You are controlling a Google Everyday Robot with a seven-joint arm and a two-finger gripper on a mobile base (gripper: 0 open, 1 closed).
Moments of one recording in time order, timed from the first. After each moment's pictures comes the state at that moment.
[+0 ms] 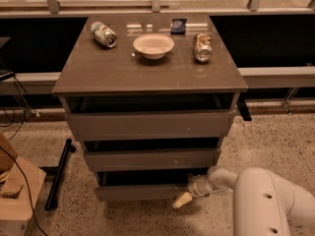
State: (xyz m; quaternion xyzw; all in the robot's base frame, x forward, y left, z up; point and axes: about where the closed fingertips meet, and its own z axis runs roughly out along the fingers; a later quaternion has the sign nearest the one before) arm 0.600 -0.144 0.180 -0.45 0.83 0.22 0.24
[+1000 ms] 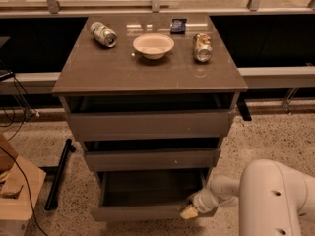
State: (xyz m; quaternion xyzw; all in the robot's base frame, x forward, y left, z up) arm 0.513 -0.163 0.184 -0.47 0.84 0.22 0.16
